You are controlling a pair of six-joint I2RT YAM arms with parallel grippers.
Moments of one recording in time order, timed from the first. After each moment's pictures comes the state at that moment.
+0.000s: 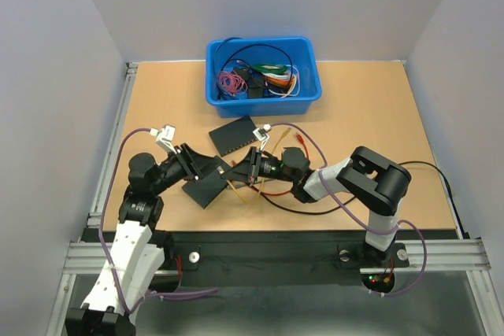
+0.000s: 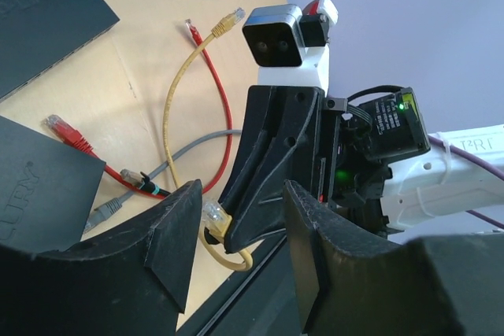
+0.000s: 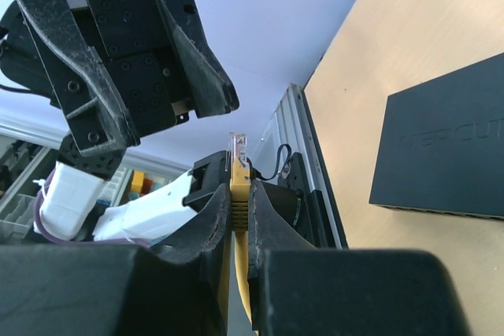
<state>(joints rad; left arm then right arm) -0.11 0.57 0.37 0.03 0.71 -0.80 0.90 1.86 0.71 1.27 -0.47 1.20</state>
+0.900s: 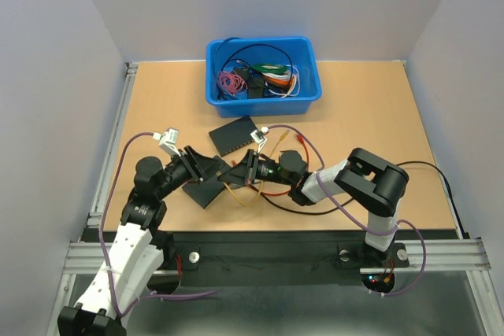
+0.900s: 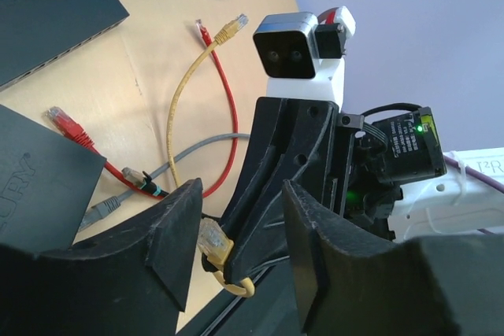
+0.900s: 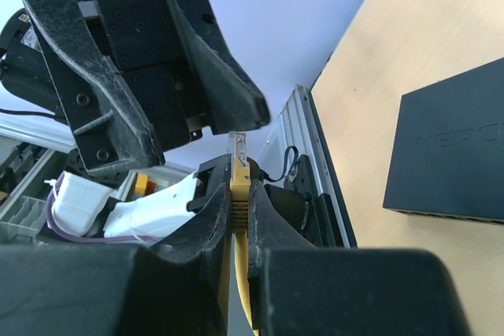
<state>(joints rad) -0.23 0.54 0.33 0.03 0.55 -0.83 0.94 1.86 0.71 1.29 -0.42 1.21</state>
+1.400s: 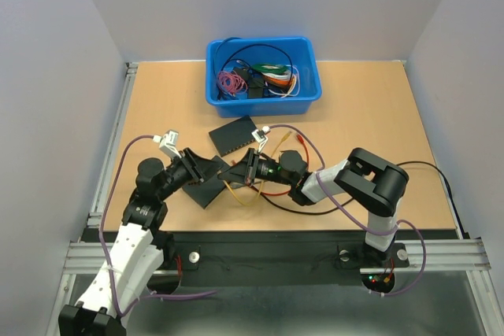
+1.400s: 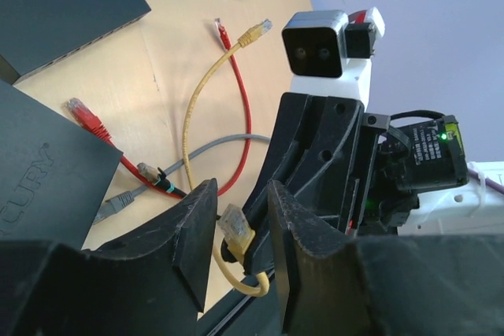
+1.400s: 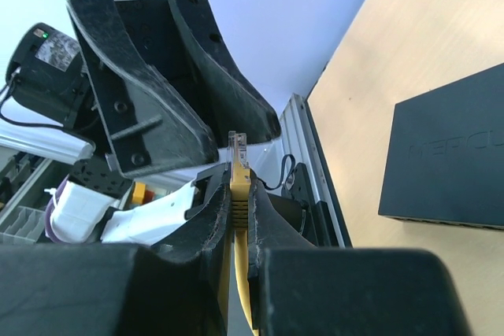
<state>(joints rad) -0.23 0.54 0.32 0.02 0.51 -0.84 0.94 1.86 0.71 1.29 -0.40 1.21</state>
